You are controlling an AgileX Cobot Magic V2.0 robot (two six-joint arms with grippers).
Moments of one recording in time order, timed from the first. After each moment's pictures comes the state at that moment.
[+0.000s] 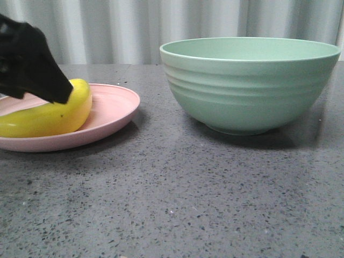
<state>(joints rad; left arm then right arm) -0.54 1.22 -0.76 -0.16 0.40 0.04 -0.09 0.64 -0.37 0.19 0.37 -0.05</state>
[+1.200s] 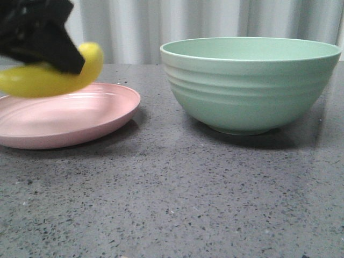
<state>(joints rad) -0.59 1.25 -0.90 -0.18 0.44 0.04 -0.06 0.64 -0.58 0.20 0.67 -0.06</state>
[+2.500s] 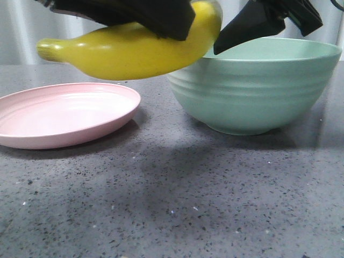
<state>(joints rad) -0.96 1.22 -0.93 -0.22 0.41 0.06 0.41 1.33 -1.02 0.72 0.49 -0.09</state>
